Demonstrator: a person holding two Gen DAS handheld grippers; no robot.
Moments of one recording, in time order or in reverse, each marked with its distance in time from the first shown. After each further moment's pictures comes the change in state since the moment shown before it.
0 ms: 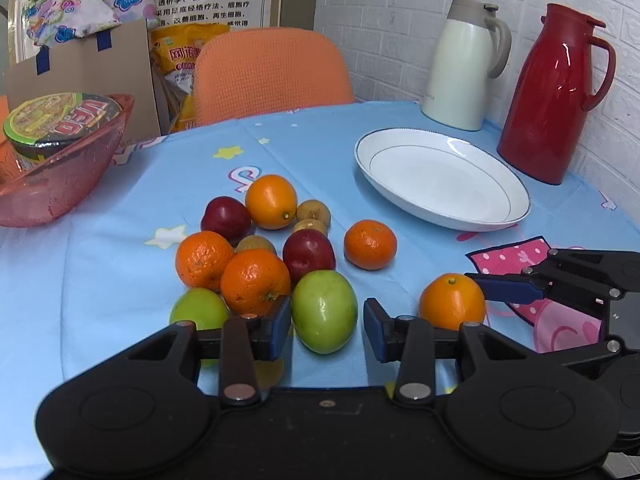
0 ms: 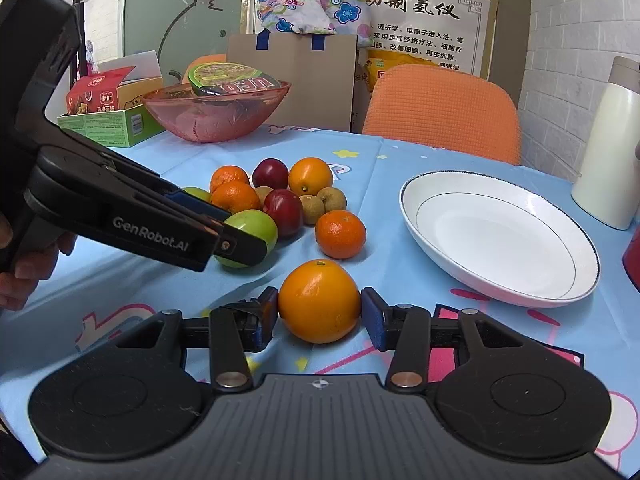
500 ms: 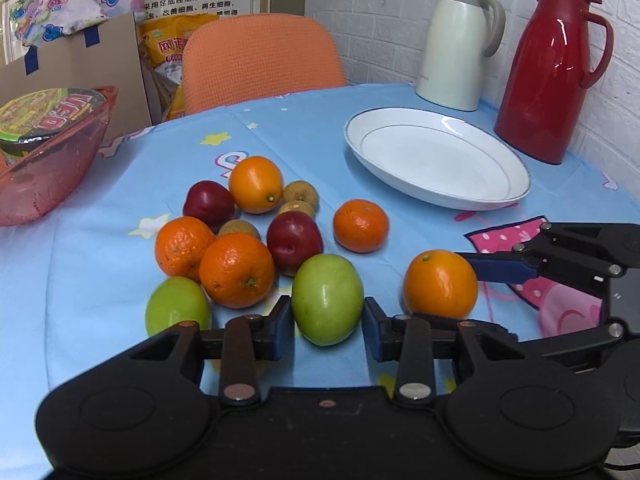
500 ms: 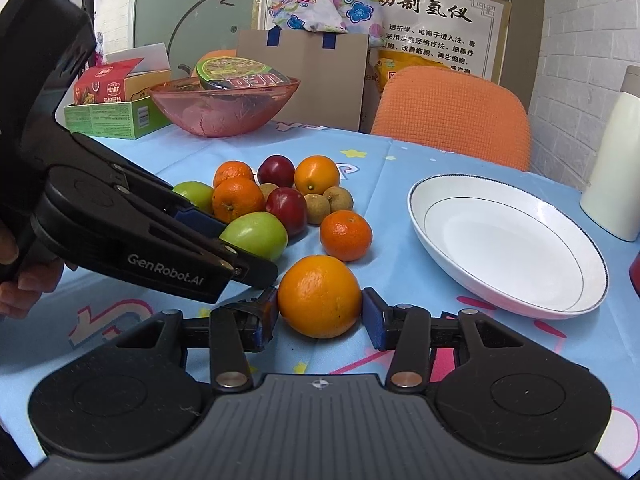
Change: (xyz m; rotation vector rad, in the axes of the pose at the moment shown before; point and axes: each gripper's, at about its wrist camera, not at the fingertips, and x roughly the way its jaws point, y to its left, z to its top) left arm 0.008 -0.010 -0.004 0.025 0.030 -0.018; right arm 0.003 0.000 -0.002 -0.031 -0.005 0.014
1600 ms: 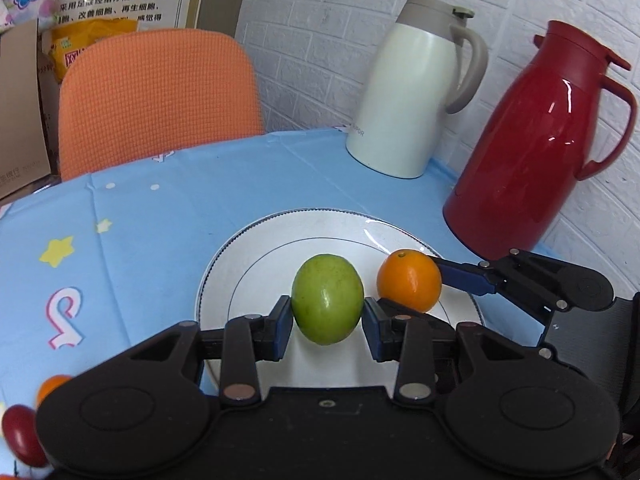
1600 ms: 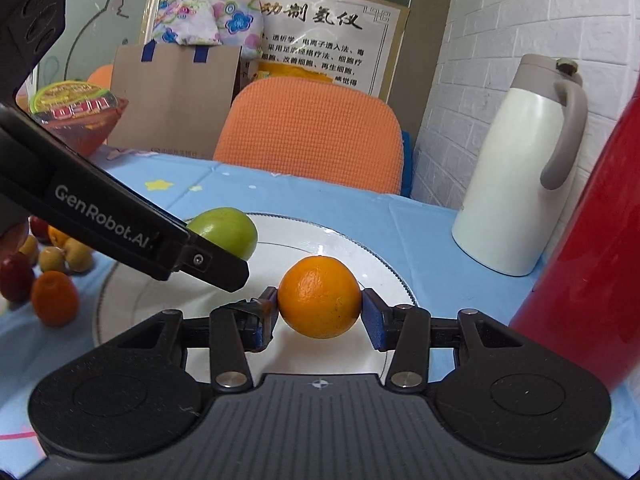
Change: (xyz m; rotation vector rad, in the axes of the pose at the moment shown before) left arm 0.108 -0.045 0.132 -0.045 -0.020 -0.220; right arm 0.037 -0.140 0.029 0.009 -0.039 -0.276
